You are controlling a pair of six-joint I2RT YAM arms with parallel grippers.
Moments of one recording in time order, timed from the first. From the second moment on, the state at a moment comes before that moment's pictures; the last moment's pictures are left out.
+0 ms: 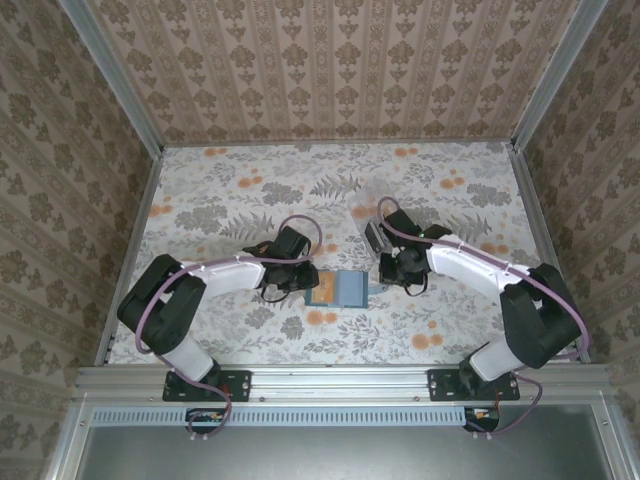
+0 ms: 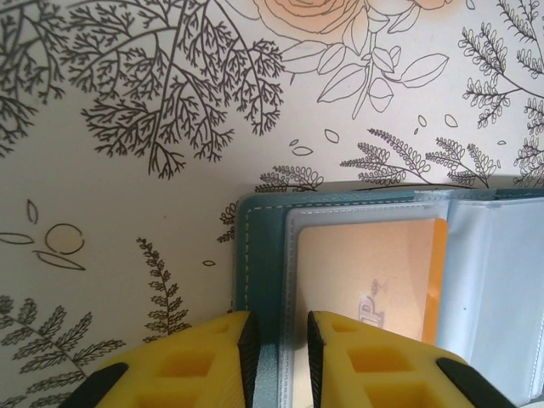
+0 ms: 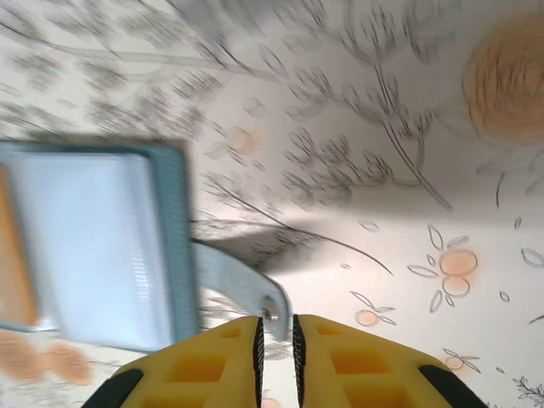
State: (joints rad) left arm -0.73 1.61 0.79 -0.27 0.17 -0.75; right arm 0.51 1.49 0.97 -0.76 -0.08 0.64
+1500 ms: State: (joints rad) left arm -0.63 1.33 0.73 -0.32 0.10 -0.72; right arm 0.52 2.05 1.73 -1.11 0.43 0.26
